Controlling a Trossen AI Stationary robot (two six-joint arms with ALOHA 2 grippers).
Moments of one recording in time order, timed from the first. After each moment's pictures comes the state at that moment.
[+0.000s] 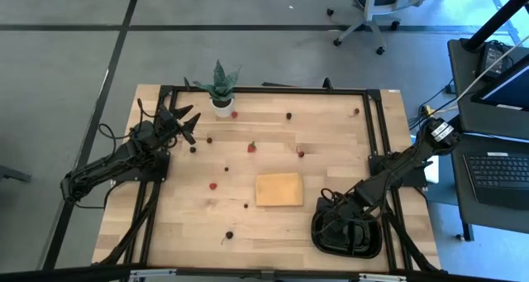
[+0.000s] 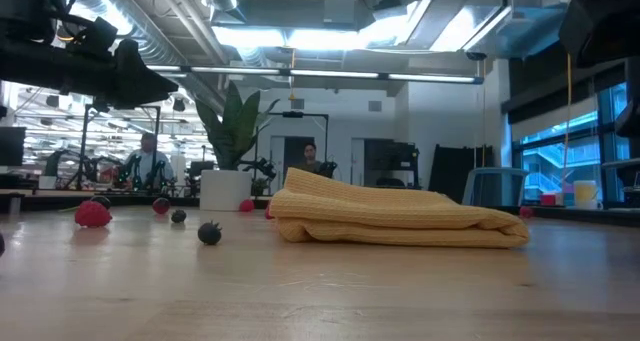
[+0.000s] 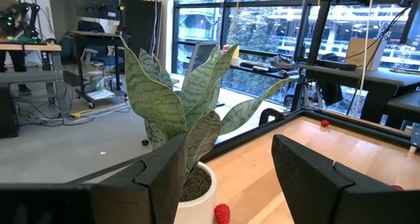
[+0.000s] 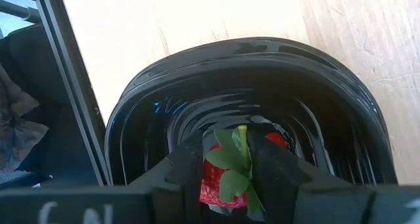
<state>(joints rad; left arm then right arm) 0.53 0.00 0.02 0.04 -0.28 -0.10 0.67 1.52 0.83 -0.42 -0.07 1.04</state>
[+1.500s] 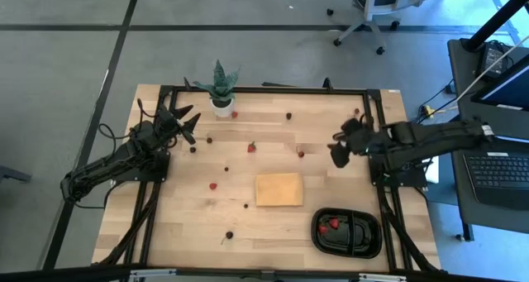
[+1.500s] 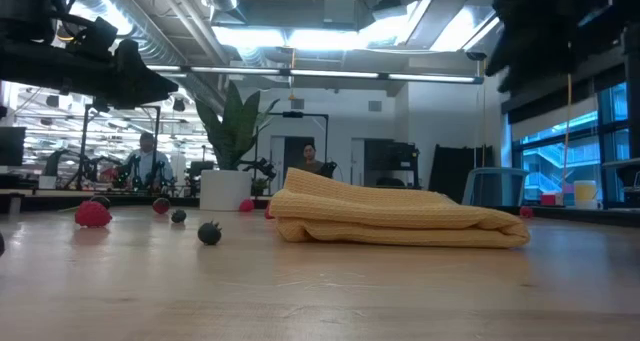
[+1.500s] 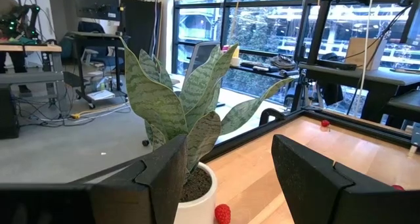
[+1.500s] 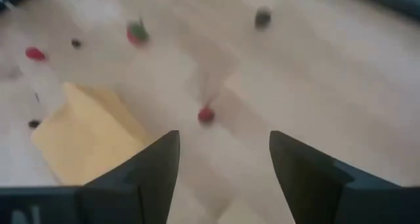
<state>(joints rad) 0.53 0.00 0.02 0.04 -0.28 -0.09 0.10 0.87 0.83 -0.84 0.42 0.79</state>
